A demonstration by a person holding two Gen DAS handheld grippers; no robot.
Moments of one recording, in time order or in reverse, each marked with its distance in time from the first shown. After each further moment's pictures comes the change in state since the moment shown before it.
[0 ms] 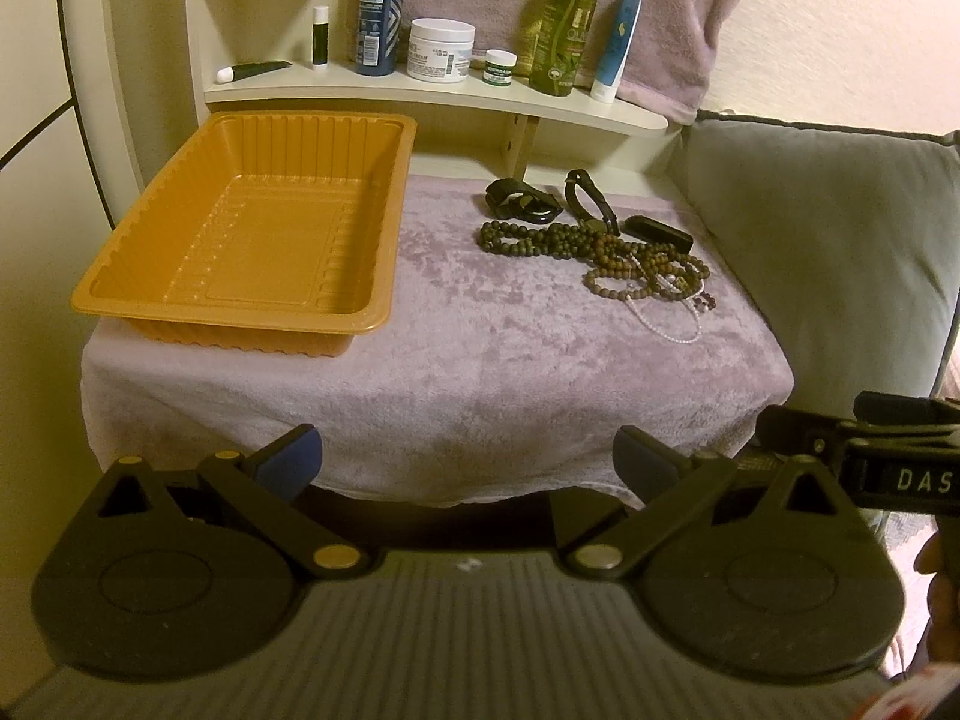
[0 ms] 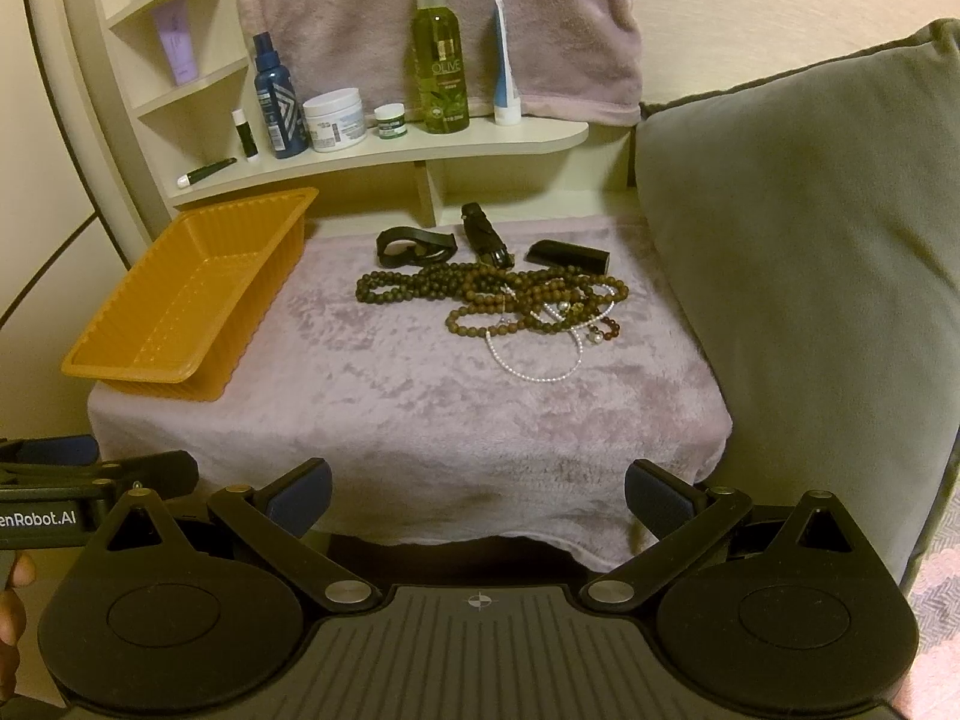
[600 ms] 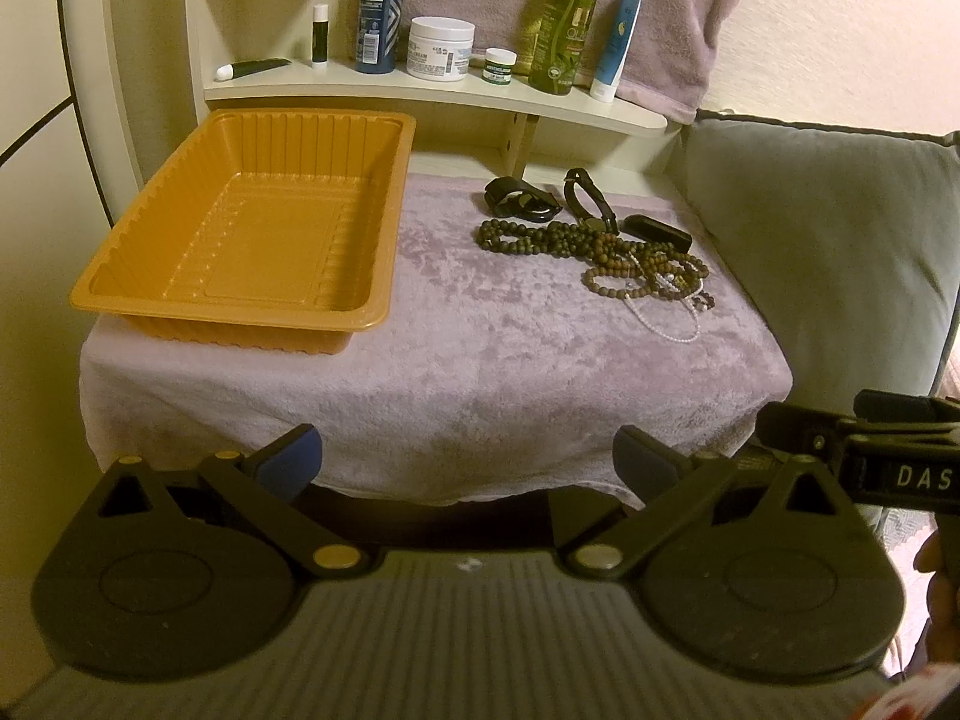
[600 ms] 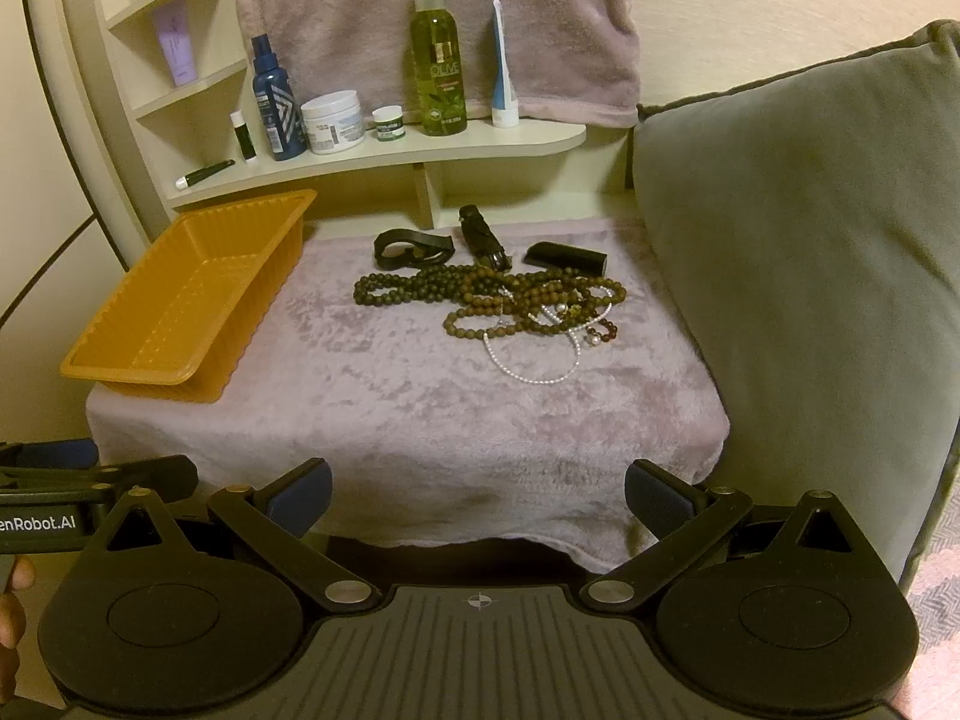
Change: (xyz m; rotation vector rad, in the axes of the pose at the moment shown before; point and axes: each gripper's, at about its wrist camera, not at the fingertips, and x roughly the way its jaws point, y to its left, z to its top) left arm 0.000 0.000 0.000 0.000 0.000 0.000; right arm -0.002 0.000 0.000 -0.002 -0.003 -0.001
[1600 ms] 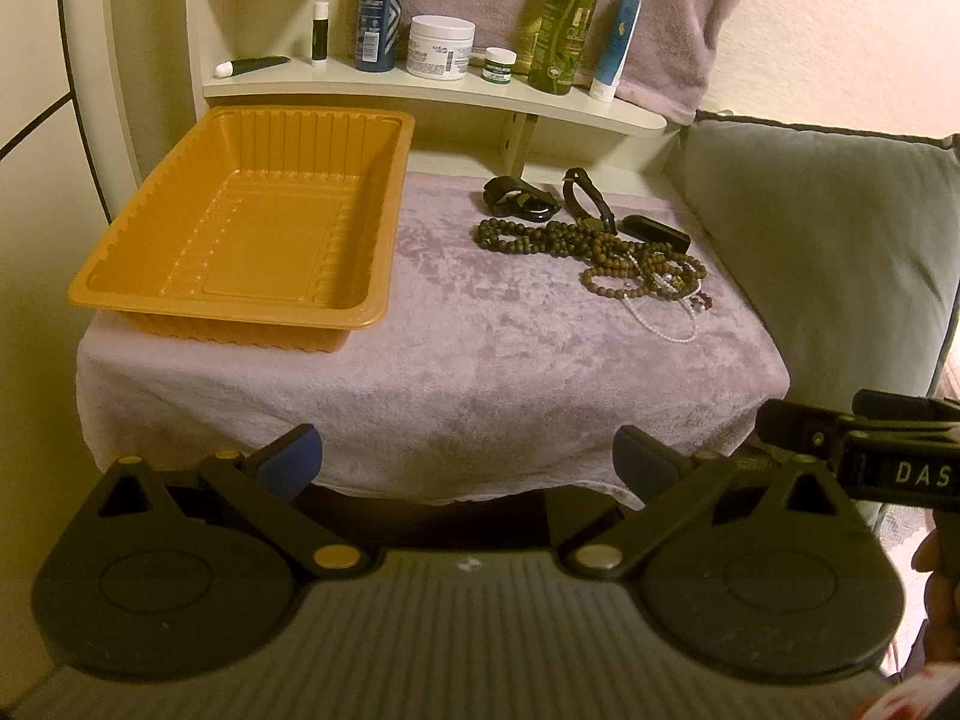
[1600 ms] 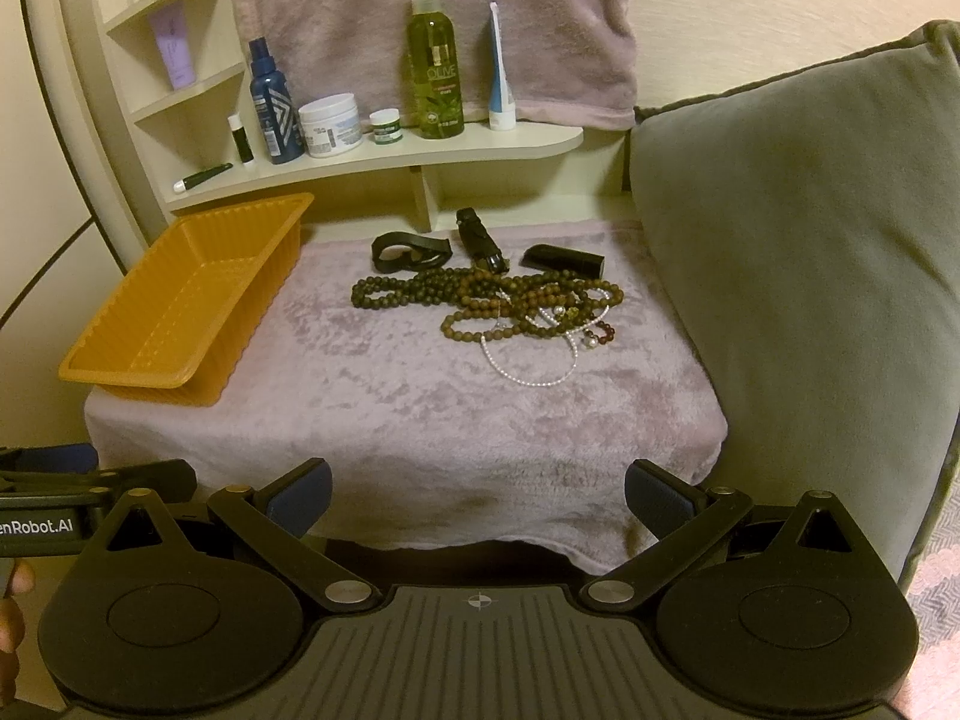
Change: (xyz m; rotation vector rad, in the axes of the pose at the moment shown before) left arm 0.000 -0.001 0.000 -0.001 0.000 -0.002; right arm 0.000 0.000 -0.001 0.001 -0.005 0.000
